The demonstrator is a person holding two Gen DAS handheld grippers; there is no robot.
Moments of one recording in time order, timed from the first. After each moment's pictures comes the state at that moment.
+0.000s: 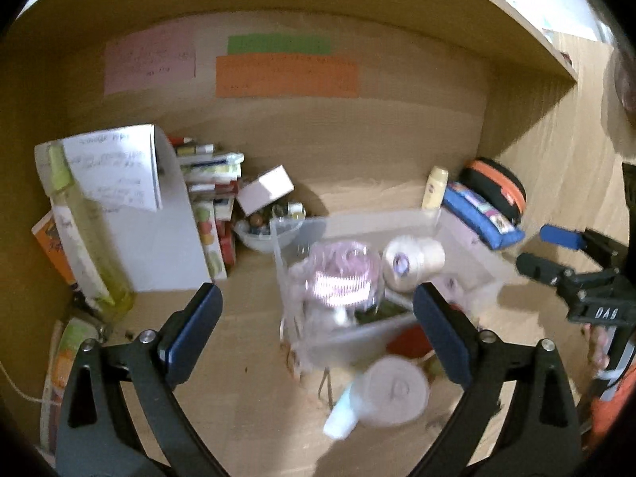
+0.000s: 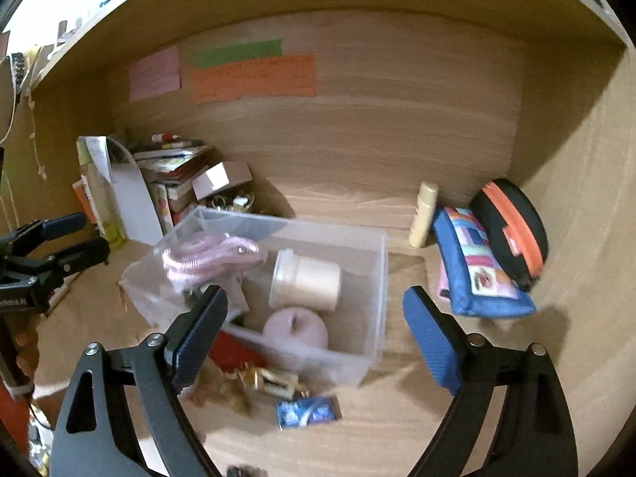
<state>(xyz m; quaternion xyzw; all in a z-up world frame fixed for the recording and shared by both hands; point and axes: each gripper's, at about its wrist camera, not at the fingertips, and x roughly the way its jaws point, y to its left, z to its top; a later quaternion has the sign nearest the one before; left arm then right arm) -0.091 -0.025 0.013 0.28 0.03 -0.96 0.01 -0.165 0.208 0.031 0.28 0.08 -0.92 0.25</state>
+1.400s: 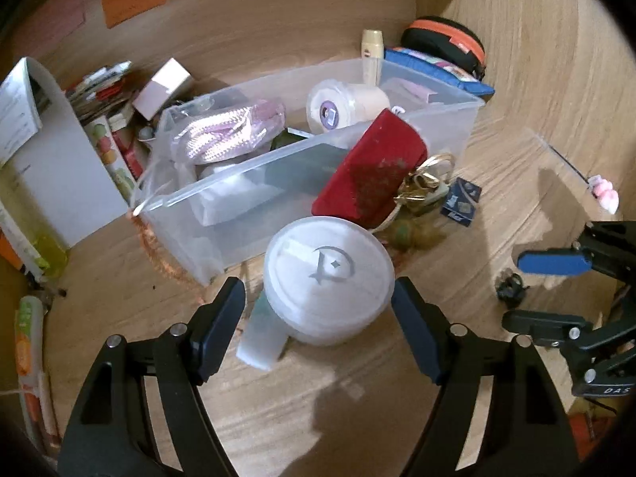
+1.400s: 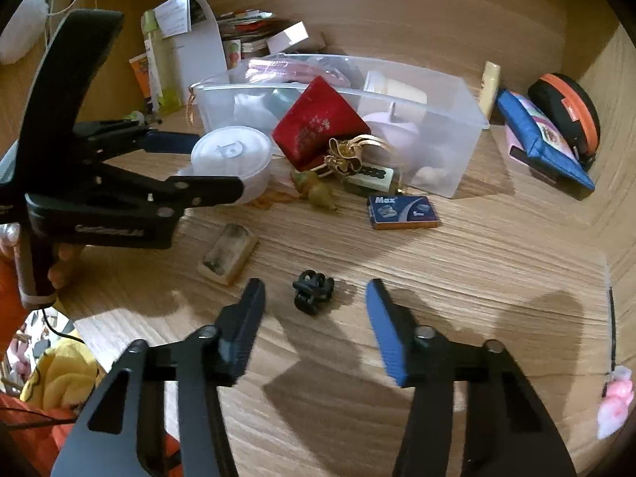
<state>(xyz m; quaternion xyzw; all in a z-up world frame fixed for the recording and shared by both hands) -0.100 0.047 -0.085 0.41 -0.08 -0.91 -0.06 -0.081 0.204 -0.079 0.39 0.13 -0.85 0.32</state>
